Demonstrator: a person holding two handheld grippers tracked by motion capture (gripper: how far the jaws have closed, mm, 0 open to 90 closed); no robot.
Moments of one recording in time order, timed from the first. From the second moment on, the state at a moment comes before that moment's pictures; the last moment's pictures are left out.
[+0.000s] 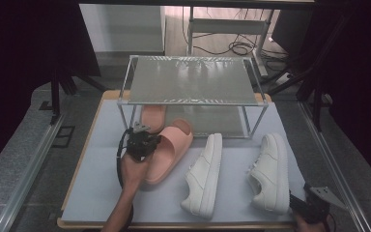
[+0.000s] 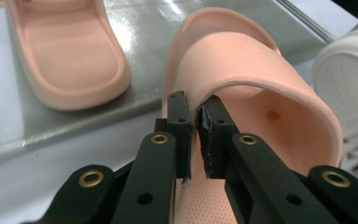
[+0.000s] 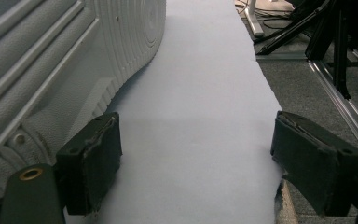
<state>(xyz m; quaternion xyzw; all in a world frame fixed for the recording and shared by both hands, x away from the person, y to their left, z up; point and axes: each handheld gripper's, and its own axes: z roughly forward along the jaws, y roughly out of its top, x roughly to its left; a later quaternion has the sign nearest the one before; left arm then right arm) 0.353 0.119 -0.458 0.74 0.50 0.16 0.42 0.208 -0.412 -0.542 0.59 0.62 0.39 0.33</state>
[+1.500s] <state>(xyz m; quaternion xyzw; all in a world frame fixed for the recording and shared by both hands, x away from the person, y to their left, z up) 0.359 0.122 -0.476 0.75 0.49 0.18 0.40 0.208 -0.411 -0.542 0.59 0.62 0.39 0.33</state>
